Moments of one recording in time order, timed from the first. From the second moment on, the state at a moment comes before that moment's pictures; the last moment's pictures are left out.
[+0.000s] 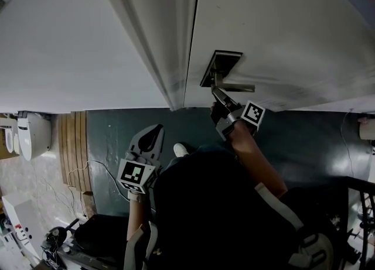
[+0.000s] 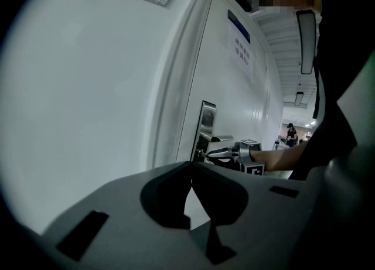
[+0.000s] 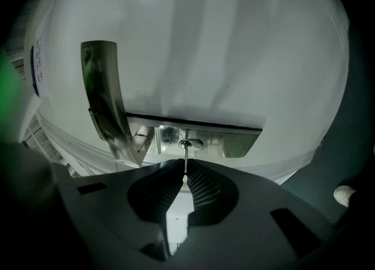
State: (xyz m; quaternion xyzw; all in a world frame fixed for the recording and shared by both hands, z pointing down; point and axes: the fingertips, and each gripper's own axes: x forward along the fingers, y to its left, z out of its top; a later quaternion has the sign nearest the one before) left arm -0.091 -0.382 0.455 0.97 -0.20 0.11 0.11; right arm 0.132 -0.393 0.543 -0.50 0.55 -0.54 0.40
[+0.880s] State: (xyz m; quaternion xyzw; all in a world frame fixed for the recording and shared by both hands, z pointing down) left arm -0.048 -0.377 0.458 0.98 -0.12 0.12 0.11; right arm 0.144 -0.365 0.521 -0.55 0.61 -0.46 0.33
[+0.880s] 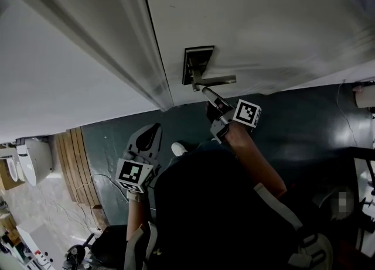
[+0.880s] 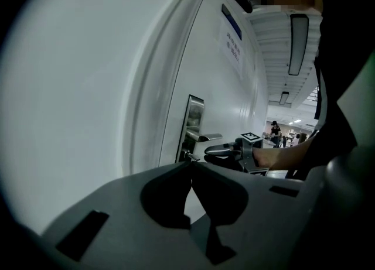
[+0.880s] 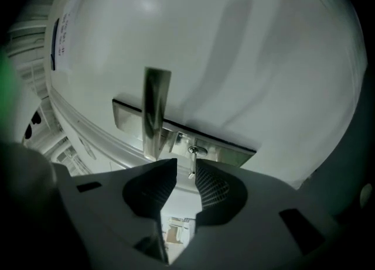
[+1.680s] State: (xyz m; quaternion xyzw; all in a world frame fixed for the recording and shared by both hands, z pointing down) left arm 0.064 -0.304 0.449 0.99 -0.01 0.11 0.11; right arm 0.200 -0.244 0.428 -0.71 0.67 -0.22 0.06
